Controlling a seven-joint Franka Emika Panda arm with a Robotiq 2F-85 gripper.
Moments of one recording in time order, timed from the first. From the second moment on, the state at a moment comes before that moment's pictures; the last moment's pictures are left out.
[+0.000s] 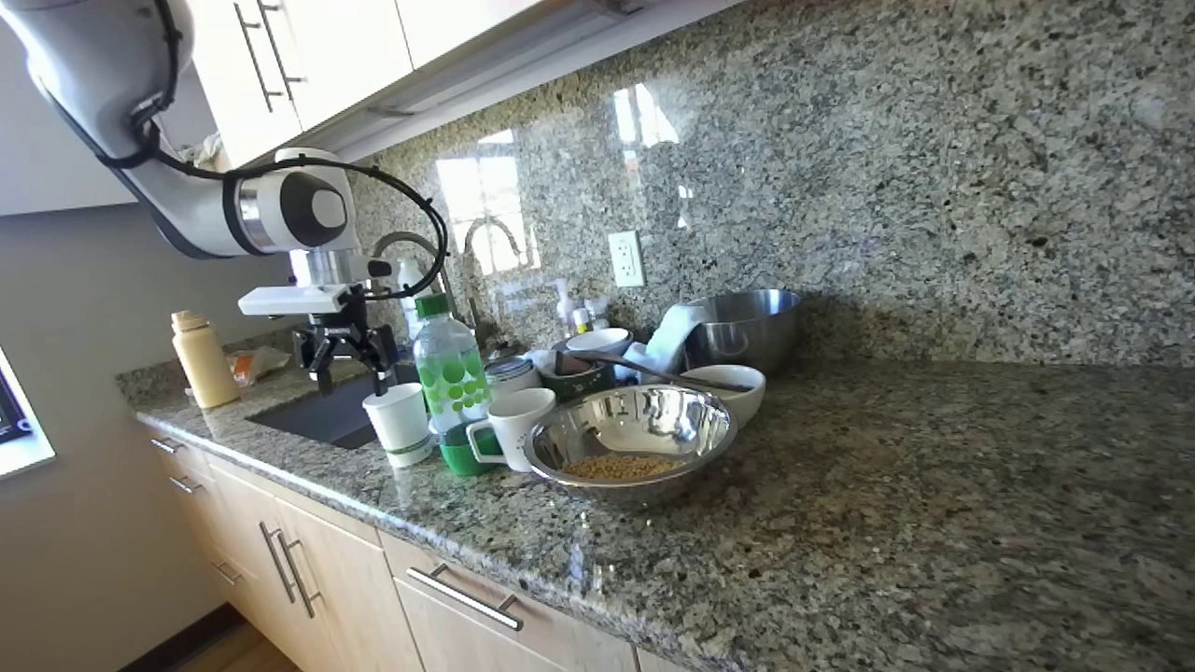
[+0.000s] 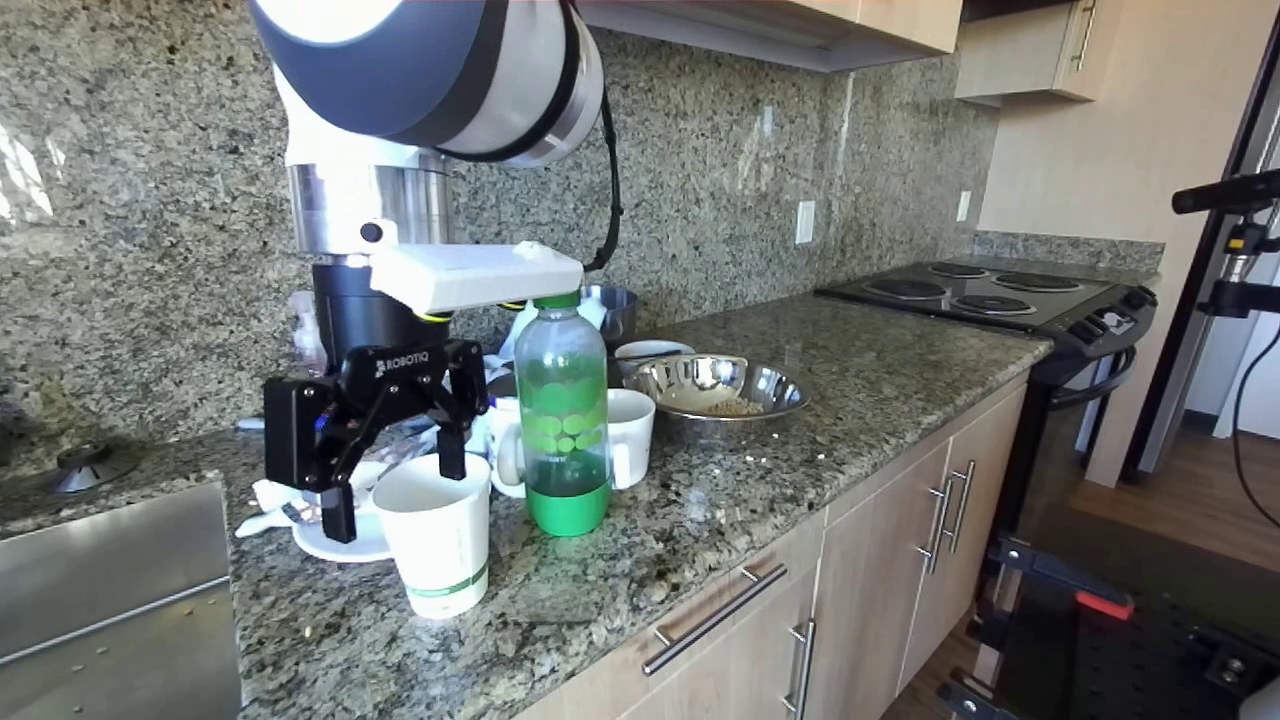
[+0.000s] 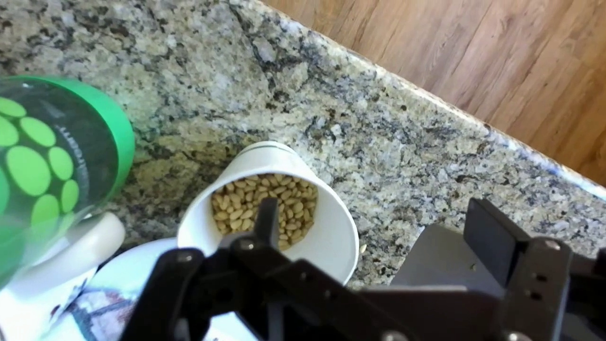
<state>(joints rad) 0.30 0.39 0.21 -1.93 0.04 2.32 0.17</state>
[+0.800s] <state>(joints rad) 0.35 0.45 0.20 -1.90 -0.04 2.32 0.21</state>
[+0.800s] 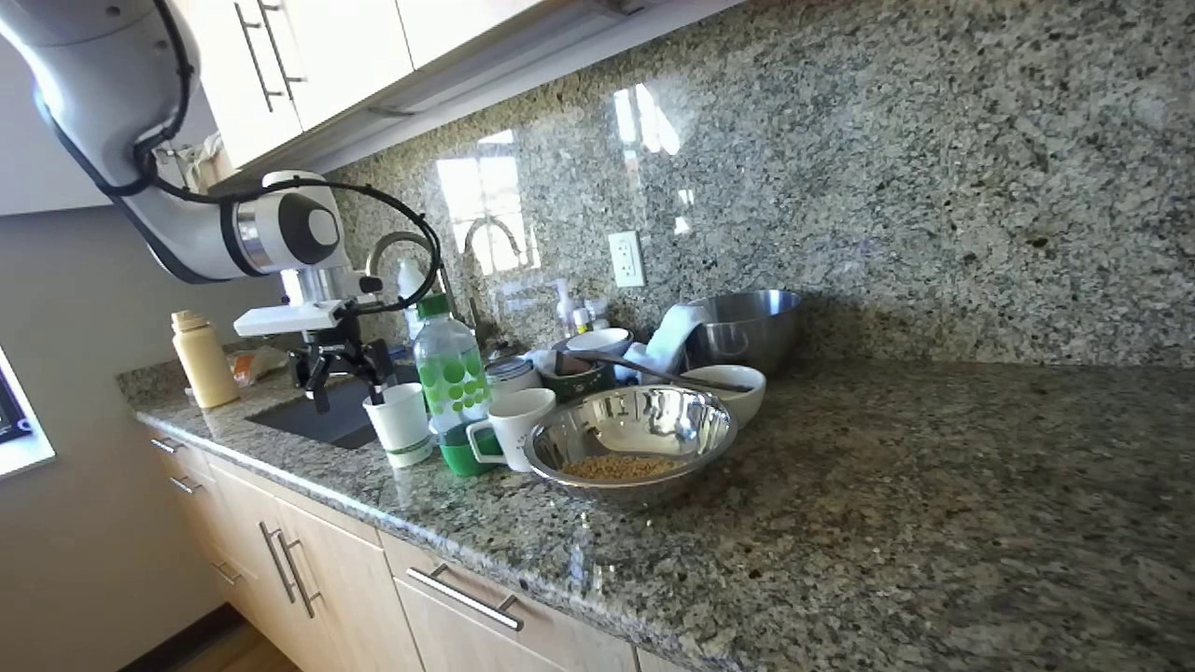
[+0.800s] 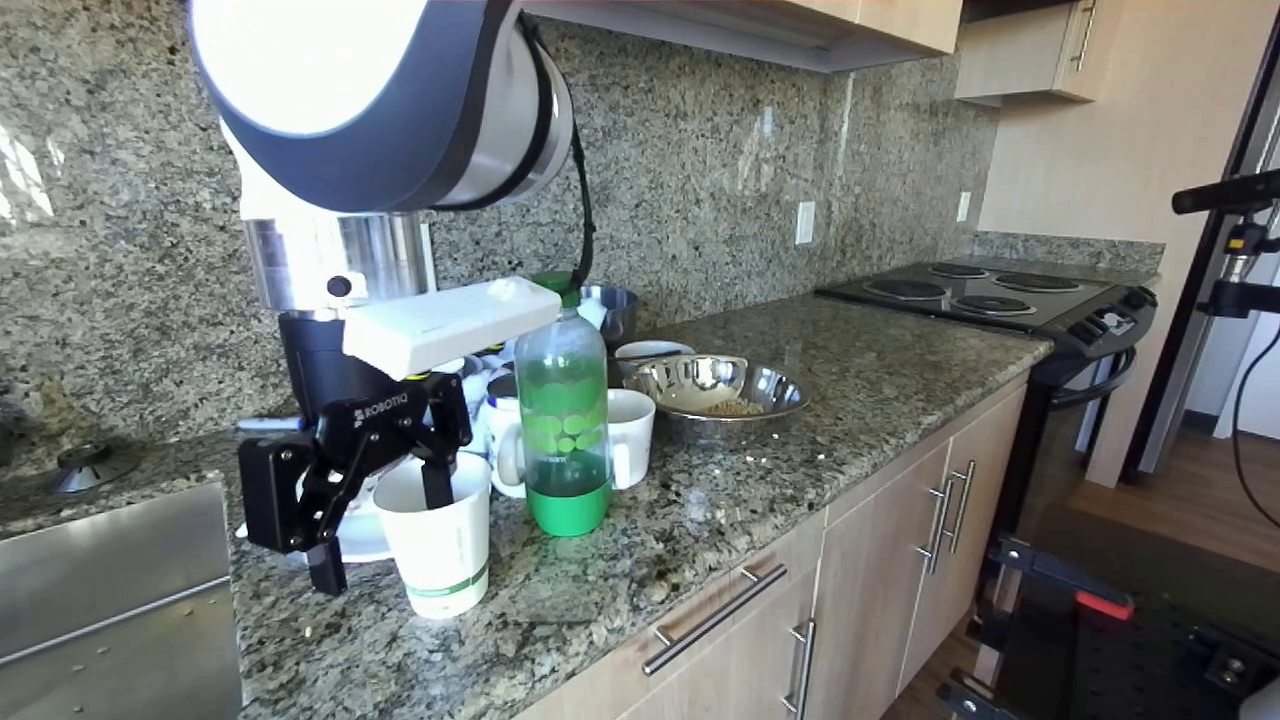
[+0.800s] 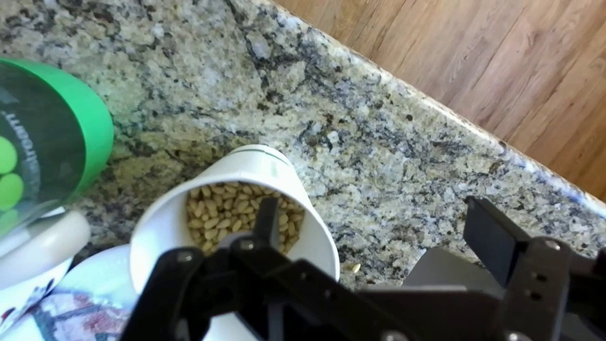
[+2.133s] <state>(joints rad) 0.35 0.53 0.15 -1.82 -0.08 2.34 0.24</state>
